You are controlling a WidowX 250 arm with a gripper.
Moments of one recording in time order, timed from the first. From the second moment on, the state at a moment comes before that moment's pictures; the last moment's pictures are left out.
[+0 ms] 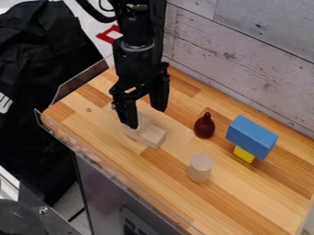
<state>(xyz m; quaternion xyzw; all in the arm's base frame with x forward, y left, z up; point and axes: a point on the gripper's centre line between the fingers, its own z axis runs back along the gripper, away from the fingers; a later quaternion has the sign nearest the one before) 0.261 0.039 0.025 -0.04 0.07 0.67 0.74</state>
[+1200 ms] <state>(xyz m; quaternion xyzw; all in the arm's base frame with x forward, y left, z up) 0.264 0.046 0.004 -0.04 0.10 0.67 0.73</state>
